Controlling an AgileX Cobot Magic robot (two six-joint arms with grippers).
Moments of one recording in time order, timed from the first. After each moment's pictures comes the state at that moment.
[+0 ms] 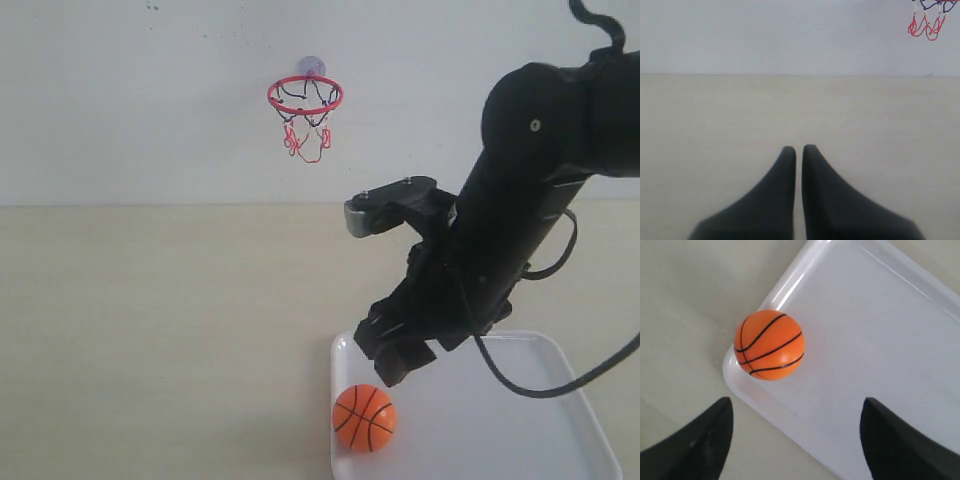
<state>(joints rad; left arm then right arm) 0.02 0.00 0.00 -0.07 0.26 0.04 0.58 1.67 -1.18 0.17 0.90 -0.17</state>
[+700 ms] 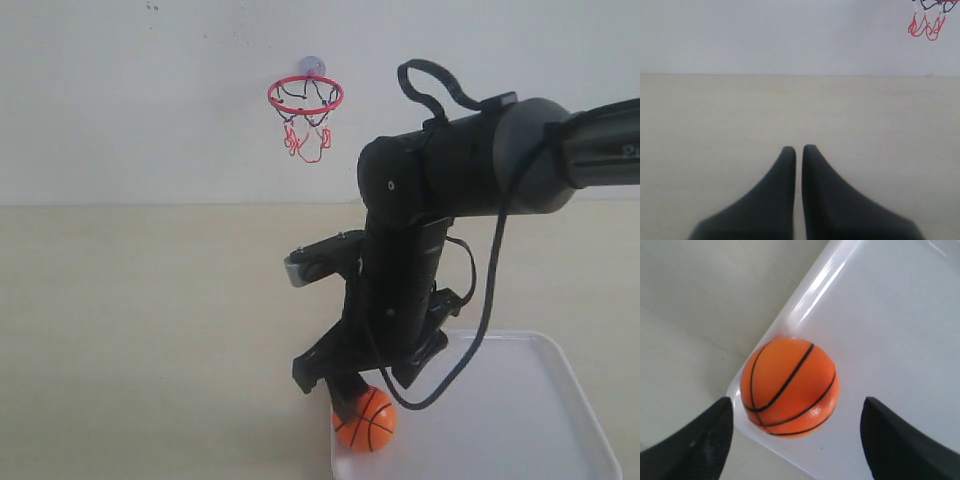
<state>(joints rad) 0.02 0.00 0.00 -0.07 0.26 0.04 0.68 1.95 -1.37 0.09 0.99 -0.01</state>
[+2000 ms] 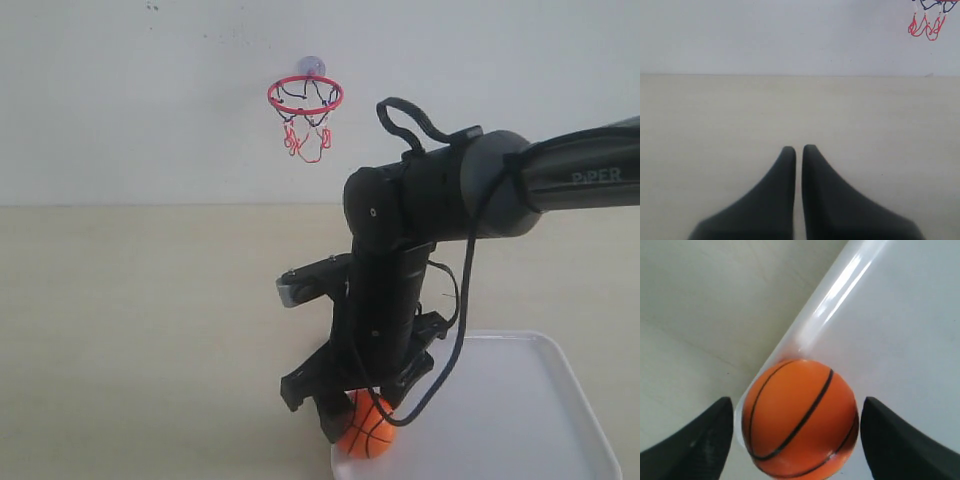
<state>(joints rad) 0.02 0.00 0.00 -0.07 0.26 0.04 0.69 2.01 -1.37 0.13 0.95 0.00</state>
